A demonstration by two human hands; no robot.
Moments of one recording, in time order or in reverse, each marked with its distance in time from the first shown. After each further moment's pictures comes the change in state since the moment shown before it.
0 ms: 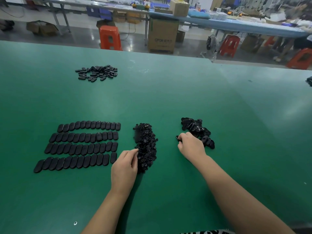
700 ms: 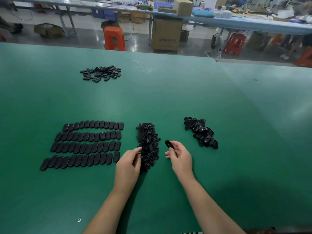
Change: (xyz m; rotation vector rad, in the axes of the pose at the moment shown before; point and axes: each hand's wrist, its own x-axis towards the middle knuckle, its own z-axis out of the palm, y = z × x) left_hand 0.000 0.005 -0.004 -0.085 0.000 -0.015; right_hand -0.055 -0.053 0.044 1.147 0.185 0.194
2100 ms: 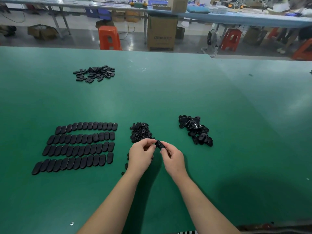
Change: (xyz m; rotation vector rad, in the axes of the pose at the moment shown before) left_hand 0.040 0.046 0.043 -0.409 -0.277 -0.457; right_hand -0.002 -0.003 -0.001 -0.079 -0.065 -0.065
